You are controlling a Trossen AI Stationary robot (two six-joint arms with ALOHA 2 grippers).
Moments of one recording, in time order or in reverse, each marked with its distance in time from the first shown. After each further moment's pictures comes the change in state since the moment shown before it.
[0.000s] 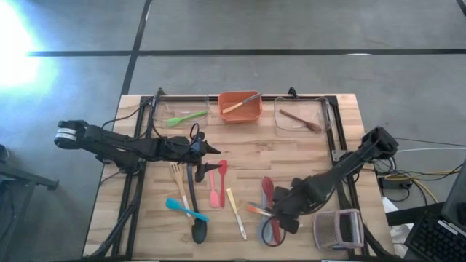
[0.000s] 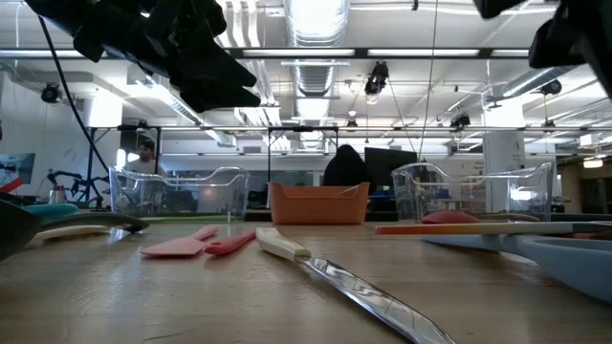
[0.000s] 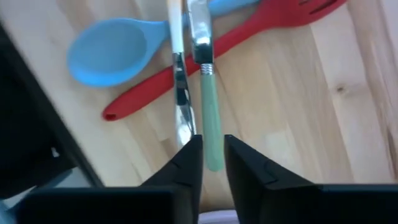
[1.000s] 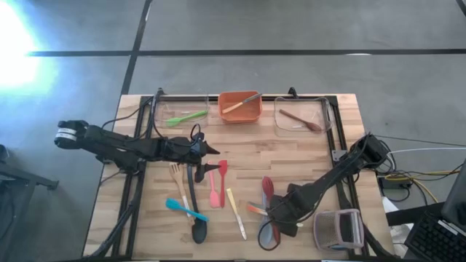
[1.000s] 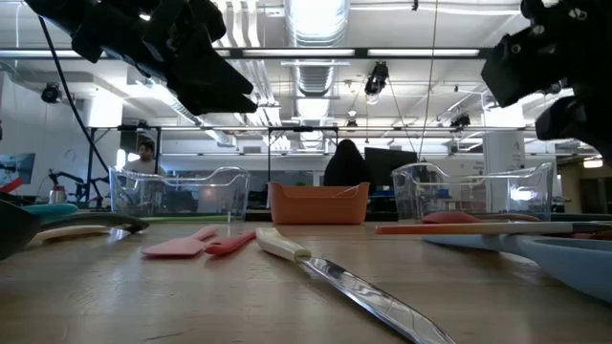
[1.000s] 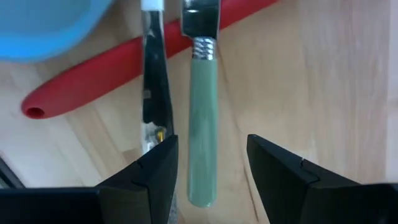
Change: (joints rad) left arm 0.000 0.000 0.000 -0.034 -0.005 0.000; right arm 0.009 0.137 -0.126 0.155 -0.058 -0.097
